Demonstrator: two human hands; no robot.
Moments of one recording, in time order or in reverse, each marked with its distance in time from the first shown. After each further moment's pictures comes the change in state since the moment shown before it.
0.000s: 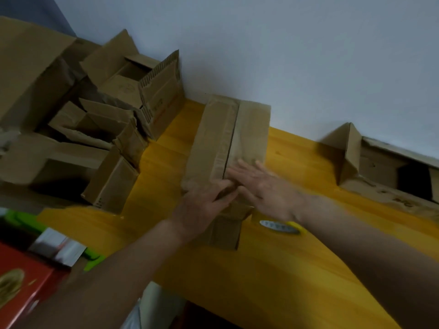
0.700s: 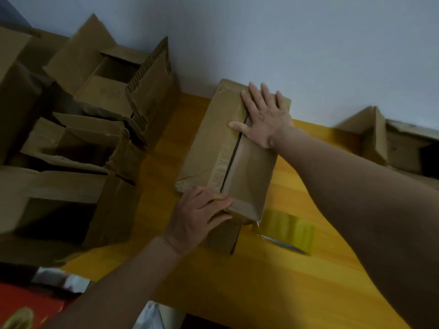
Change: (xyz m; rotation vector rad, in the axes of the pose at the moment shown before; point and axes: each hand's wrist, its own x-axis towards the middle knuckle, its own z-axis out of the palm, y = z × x) left_hand -0.009 -0.075 0.004 -0.207 0.132 -0.018; right_hand 0.167 0.077 -0.027 -0.296 0.146 0.502
